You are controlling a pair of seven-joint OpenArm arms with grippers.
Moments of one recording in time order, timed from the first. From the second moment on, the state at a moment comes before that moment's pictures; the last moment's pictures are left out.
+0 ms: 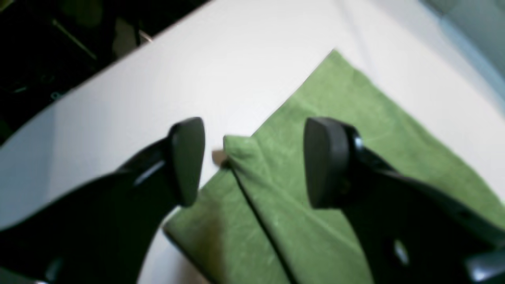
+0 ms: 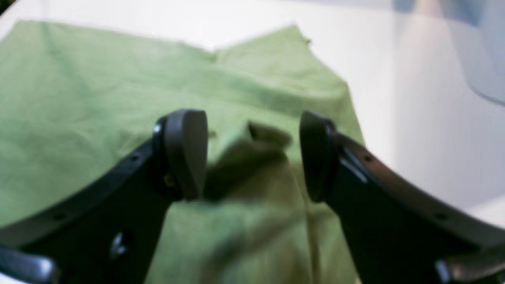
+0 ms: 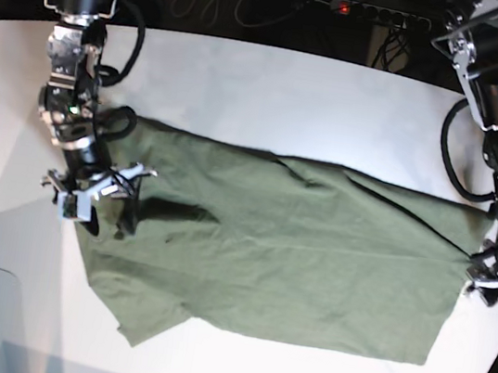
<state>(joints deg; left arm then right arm) -13.5 -12.4 -30.9 68.0 -18.3 0.4 19.6 1.3 5.8 9.6 70.6 -1.5 24.1 4.3</state>
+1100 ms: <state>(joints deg) -12.7 -15.7 -24.6 42.4 -18.3 0.1 7.3 -22.0 5.5 12.2 84.5 -1.4 24.0 4.9</state>
